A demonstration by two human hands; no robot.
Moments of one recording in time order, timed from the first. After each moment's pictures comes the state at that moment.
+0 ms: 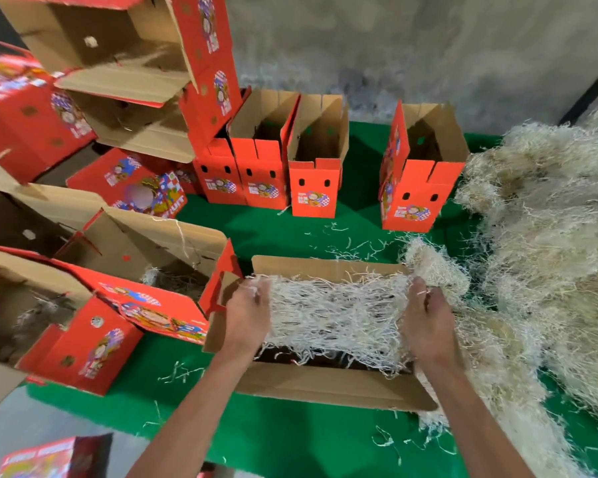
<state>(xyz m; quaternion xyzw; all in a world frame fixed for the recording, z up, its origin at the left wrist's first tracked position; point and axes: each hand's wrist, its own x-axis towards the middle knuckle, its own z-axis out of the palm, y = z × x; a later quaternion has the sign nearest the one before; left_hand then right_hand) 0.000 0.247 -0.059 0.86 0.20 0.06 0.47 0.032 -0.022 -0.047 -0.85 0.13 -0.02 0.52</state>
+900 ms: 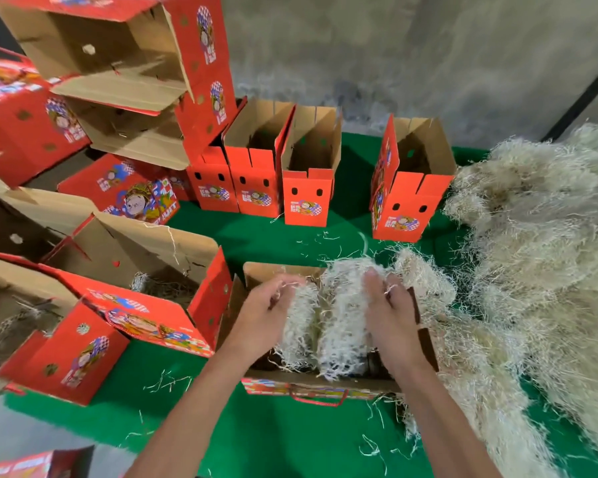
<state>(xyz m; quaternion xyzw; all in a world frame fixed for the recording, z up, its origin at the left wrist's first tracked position) -0.001 0.223 -0.020 0.83 0.04 0.01 0.56 0.017 0.018 -0.001 -0.75 0.06 0.05 0.66</state>
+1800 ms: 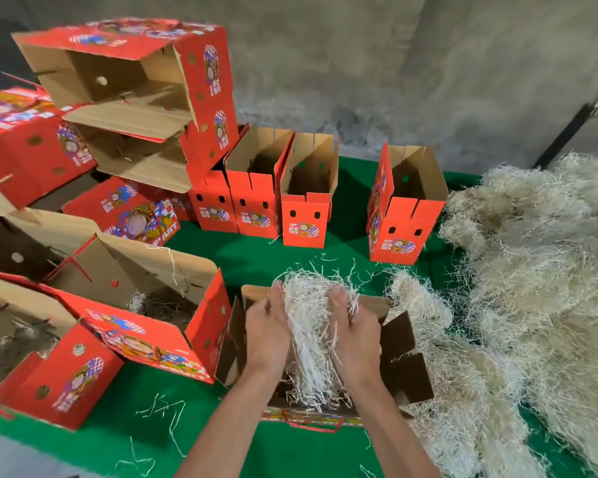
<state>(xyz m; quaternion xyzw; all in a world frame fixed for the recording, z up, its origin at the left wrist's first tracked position) 0.007 0.181 -0.004 0.66 0.25 0.08 0.70 0.020 0.062 -0.004 -0.80 -0.01 -0.04 0.60</state>
